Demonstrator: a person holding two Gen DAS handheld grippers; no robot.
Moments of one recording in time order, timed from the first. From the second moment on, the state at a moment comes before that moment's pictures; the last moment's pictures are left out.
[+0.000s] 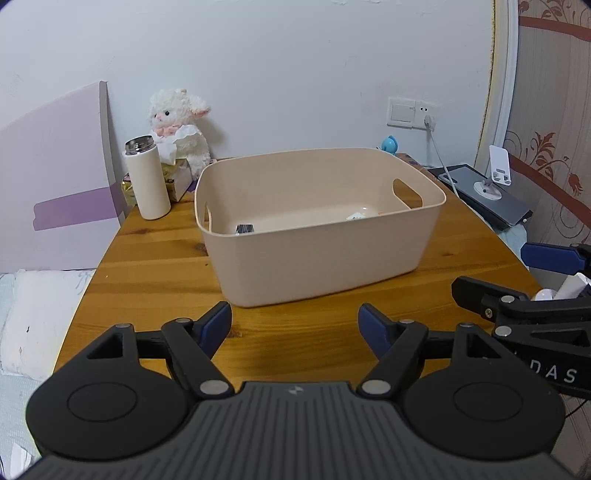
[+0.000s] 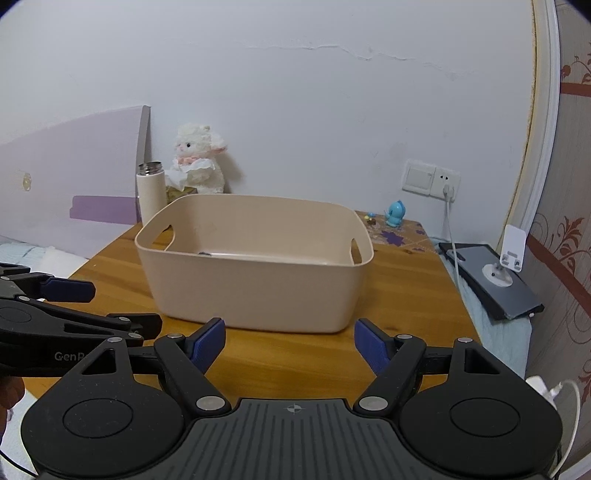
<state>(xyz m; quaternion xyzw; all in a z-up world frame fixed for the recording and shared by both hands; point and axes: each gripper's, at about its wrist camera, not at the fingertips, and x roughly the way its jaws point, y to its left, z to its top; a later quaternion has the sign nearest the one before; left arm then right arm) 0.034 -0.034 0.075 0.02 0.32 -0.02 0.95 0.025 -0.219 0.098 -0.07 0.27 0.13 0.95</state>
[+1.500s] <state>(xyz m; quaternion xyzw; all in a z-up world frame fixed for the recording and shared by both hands) -0.022 -0.023 0.047 0.00 0.34 -0.02 0.94 -0.025 -0.222 0.069 -0.07 0.30 0.16 0.94</state>
